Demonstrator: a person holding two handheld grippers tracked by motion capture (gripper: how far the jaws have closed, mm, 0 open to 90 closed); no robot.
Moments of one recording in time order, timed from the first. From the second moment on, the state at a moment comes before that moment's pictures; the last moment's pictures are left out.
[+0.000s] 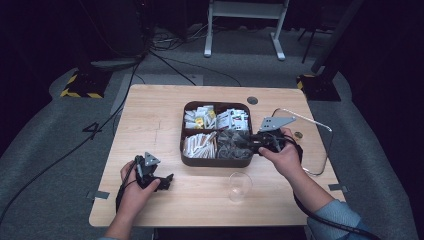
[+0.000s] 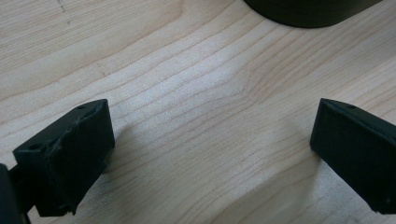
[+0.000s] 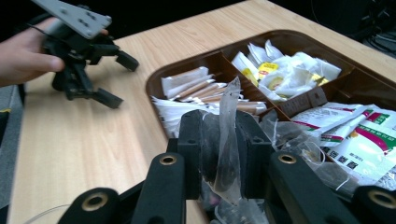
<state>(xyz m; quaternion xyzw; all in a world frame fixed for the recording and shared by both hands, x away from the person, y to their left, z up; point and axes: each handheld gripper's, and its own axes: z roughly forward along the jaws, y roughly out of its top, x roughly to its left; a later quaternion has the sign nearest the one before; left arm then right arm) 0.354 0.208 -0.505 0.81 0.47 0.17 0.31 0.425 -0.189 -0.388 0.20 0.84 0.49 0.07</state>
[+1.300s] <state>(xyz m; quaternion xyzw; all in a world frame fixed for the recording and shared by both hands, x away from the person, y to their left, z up) 0.354 0.208 -0.505 0.81 0.47 0.17 0.31 0.341 -0.194 -0.410 0.14 0.88 0.46 0.01</state>
